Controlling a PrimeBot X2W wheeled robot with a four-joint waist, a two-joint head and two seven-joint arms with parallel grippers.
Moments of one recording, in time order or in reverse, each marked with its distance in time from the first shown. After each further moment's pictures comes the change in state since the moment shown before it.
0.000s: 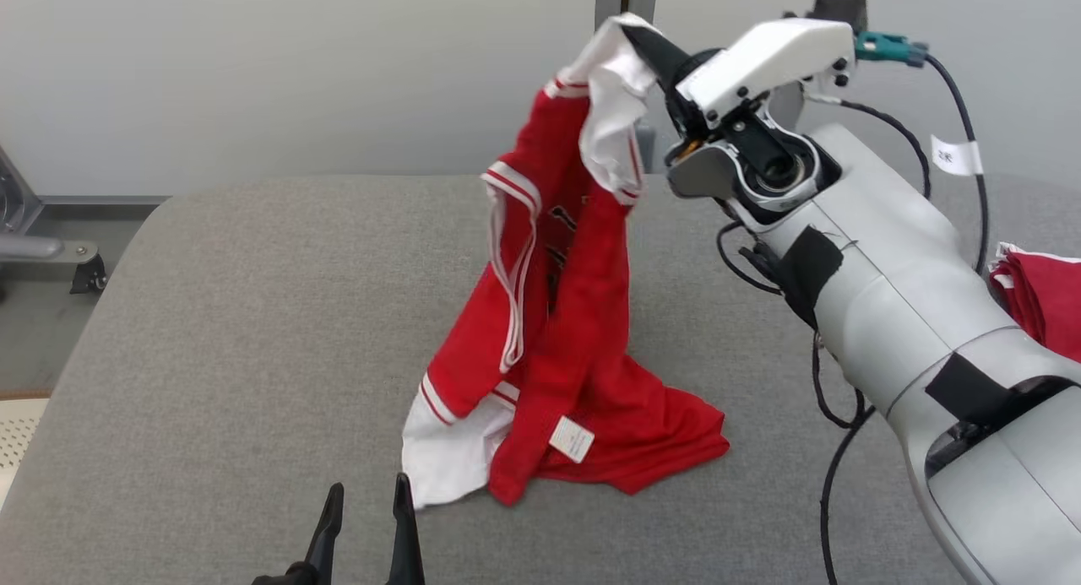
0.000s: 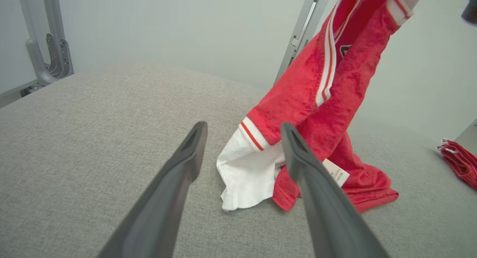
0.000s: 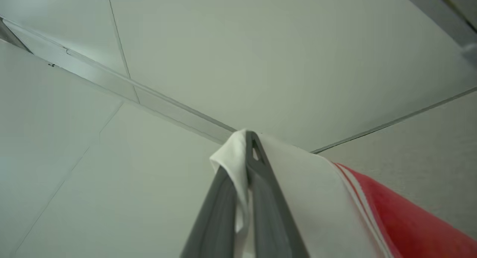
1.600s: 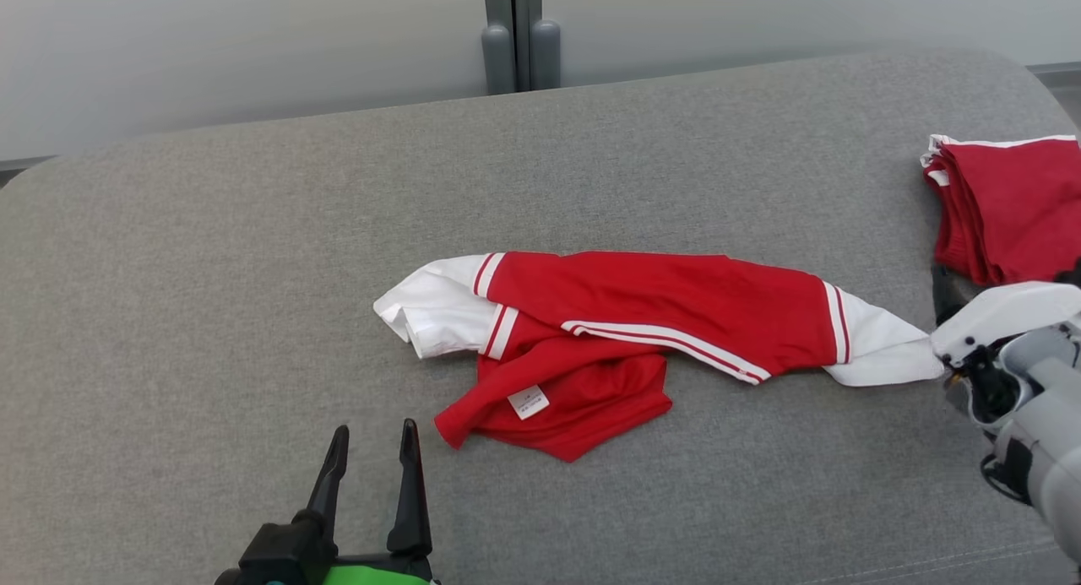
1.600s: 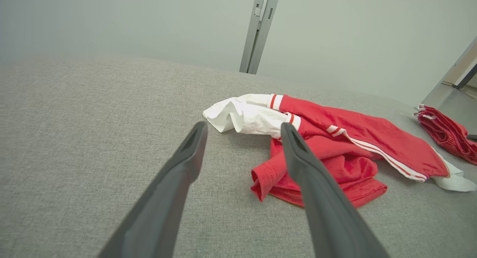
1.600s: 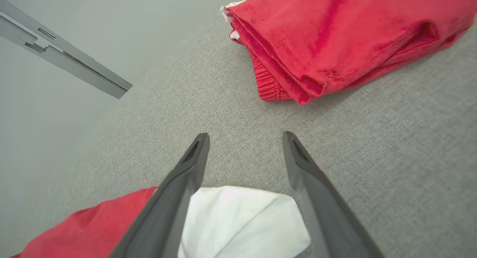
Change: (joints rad) left arm -0.109 0.000 -0.014 0.019 0.030 -0.007 0.000; right arm 0.317 -0.354 0.447 0.289 0.061 0.000 -0.309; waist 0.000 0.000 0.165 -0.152
